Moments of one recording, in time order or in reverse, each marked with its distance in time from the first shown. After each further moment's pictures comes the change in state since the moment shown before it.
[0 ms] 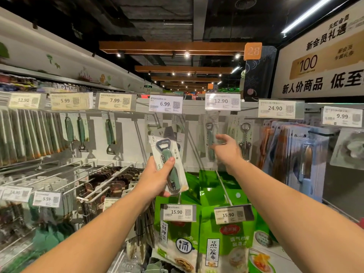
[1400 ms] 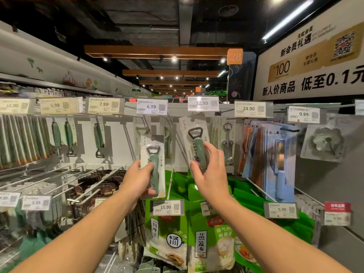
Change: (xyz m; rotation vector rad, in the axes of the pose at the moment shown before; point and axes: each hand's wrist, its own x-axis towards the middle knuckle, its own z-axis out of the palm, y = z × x) left_hand -0.012 0.001 -0.004 -0.062 0.094 -0.084; right_hand -0.100 0.034 0.001 -0.194 0.168 -0.526
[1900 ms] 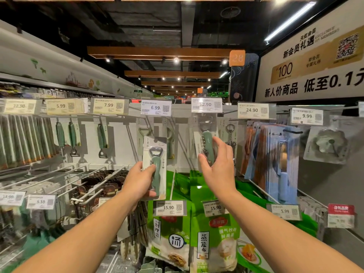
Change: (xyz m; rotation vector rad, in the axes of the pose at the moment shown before) left_hand 0.000 -0.004 -0.008 0.038 -0.007 -0.009; right_hand 0.017 -0.005 -0.010 0.014 0.051 0.082
